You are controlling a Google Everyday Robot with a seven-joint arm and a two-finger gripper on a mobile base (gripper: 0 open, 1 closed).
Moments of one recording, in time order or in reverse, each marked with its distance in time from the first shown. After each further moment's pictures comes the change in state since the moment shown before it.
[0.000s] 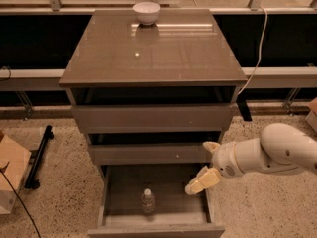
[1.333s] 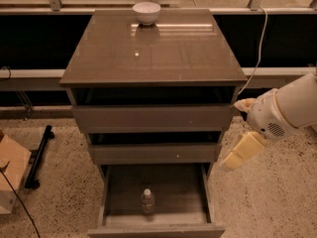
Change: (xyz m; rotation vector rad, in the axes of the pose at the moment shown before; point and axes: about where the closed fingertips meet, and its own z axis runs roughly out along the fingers) arm -0.098 0.029 -0.165 0.130 0.240 -0.135
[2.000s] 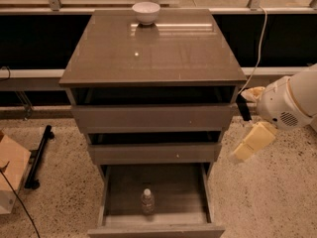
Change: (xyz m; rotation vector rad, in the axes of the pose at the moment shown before) arm -0.006 -0.010 -0.027 0.023 -0.007 -0.035
